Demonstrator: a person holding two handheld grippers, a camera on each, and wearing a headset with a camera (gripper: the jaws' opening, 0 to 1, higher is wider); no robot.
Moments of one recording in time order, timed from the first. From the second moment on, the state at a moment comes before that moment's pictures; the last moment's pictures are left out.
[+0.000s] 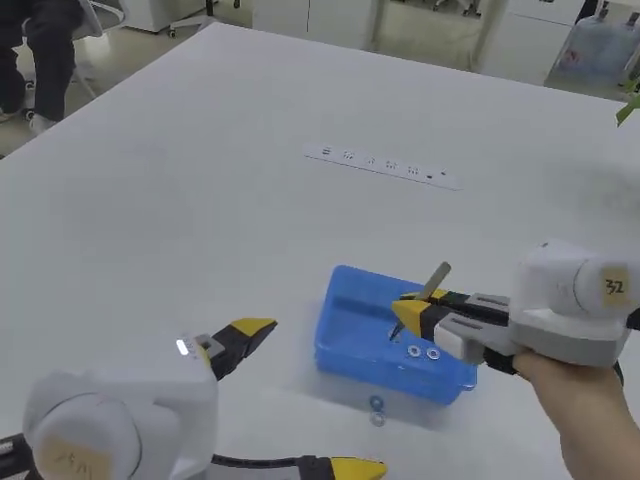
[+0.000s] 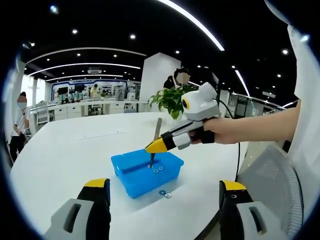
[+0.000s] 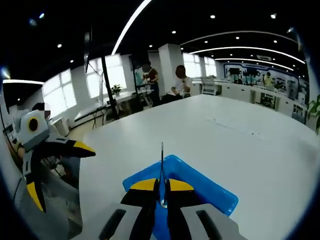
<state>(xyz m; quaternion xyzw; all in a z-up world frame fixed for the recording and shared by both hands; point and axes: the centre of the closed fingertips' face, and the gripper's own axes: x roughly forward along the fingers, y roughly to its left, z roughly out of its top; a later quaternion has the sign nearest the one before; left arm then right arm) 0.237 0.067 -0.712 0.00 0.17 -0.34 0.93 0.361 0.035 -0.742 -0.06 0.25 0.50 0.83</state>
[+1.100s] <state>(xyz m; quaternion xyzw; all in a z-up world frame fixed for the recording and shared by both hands) 0.237 0.066 -0.714 0.00 0.18 -0.34 0.92 0.365 0.033 -0.763 -0.07 0.25 0.50 0.83</state>
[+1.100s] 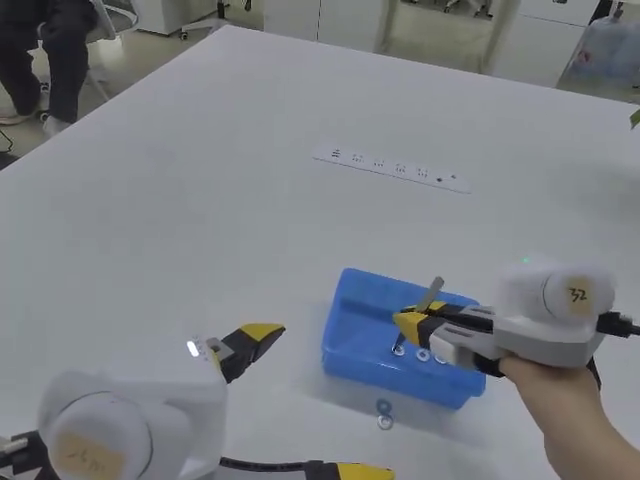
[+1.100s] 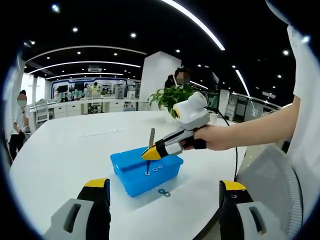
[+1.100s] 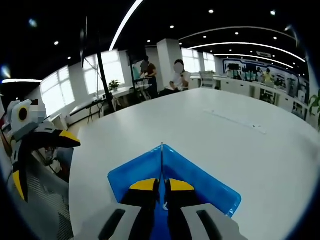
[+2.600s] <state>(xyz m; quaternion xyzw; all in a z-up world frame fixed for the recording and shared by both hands) 0.236 0.066 -0.715 -0.01 0.18 -0.34 0.92 0.282 0.031 -0.783 -0.08 0.26 0.56 0.78</state>
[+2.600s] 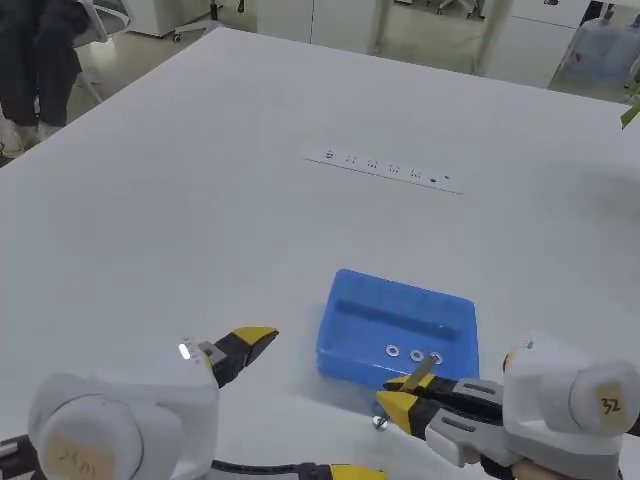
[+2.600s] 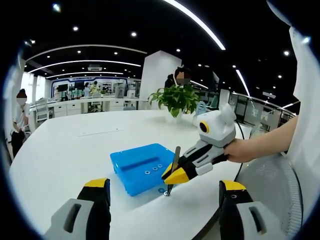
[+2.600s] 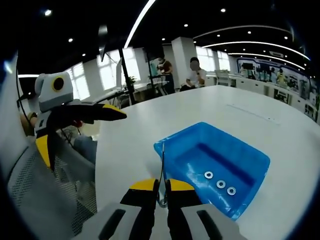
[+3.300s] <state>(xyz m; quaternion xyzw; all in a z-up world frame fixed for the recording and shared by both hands) 0.236 0.067 -0.716 0.00 0.18 -0.34 0.92 0.263 0.035 -0.782 -0.14 0.24 0.59 0.76</state>
